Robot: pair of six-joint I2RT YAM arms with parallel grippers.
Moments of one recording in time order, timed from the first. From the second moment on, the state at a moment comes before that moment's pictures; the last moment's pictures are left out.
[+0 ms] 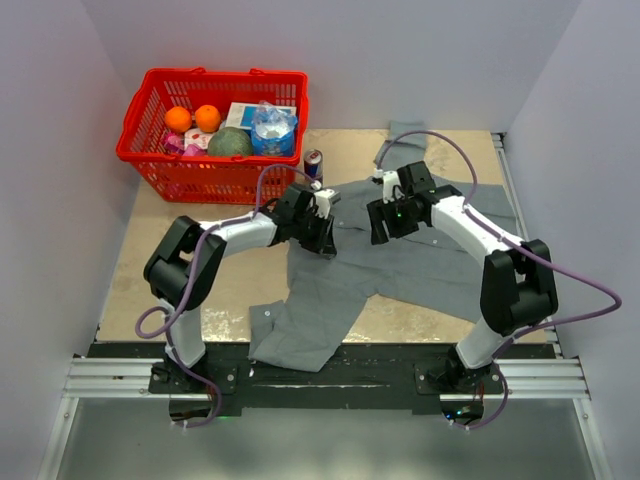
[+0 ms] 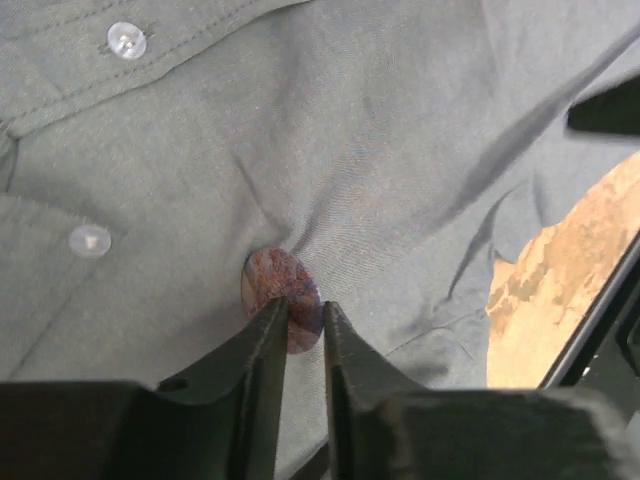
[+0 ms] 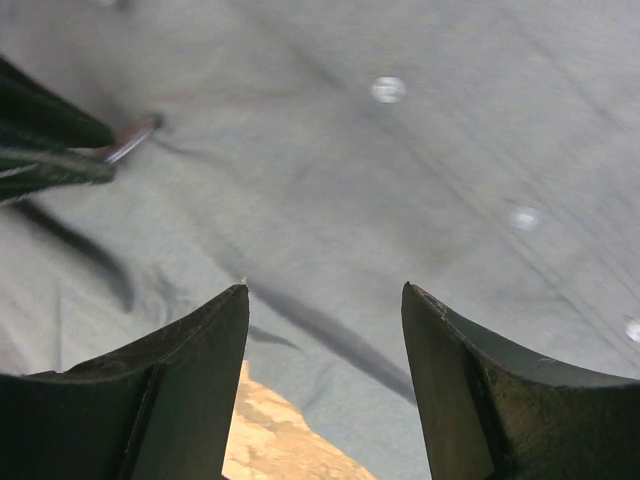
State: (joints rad) left arm -0.60 1.92 1.20 -0.13 0.45 -0.24; right arm 0.29 1.65 1.20 -0.62 -0.25 -0.03
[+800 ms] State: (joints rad) left arm -0.59 1.85 1.06 0.03 0.47 -0.39; right arm 0.48 1.73 1.27 -0.59 -0.28 -0.07
